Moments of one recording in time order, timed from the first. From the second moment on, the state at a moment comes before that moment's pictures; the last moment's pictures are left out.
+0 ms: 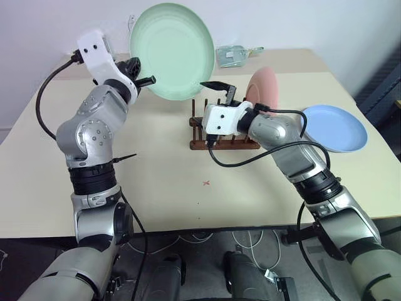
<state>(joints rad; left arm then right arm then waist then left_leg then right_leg) -0.94 0.27 0.32 -0.06 -0.57 0.87 0.12 -0.89 -0.49 0.42 0.14 -0.38 -0.11 0.49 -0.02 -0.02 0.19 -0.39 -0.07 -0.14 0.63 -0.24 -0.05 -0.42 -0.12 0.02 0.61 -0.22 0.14</state>
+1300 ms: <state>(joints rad) -0.58 0.56 0.29 0.00 -0.43 0.53 -0.29 -0.77 -0.28 0.08 -0.21 0.23 0.26 0.58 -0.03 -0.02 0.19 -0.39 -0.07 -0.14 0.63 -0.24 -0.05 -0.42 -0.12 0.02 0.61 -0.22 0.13</state>
